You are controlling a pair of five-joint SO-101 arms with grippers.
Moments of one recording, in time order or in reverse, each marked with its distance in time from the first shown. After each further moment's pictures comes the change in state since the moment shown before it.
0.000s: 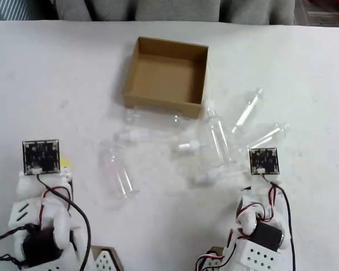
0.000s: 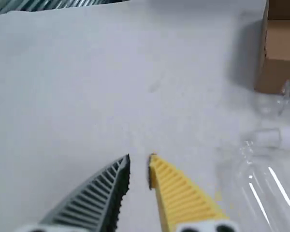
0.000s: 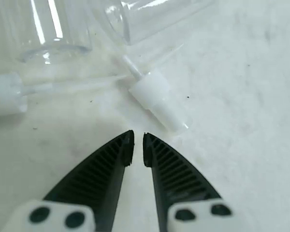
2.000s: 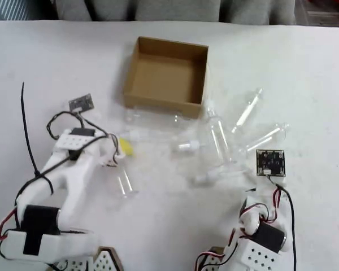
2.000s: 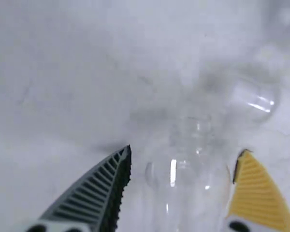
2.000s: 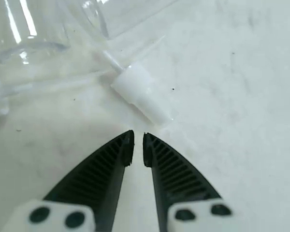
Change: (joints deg) left arm 22.0 96.0 -30.3 -17.7 41.8; right arm 3.7 0.0 0.0 0.1 0.0
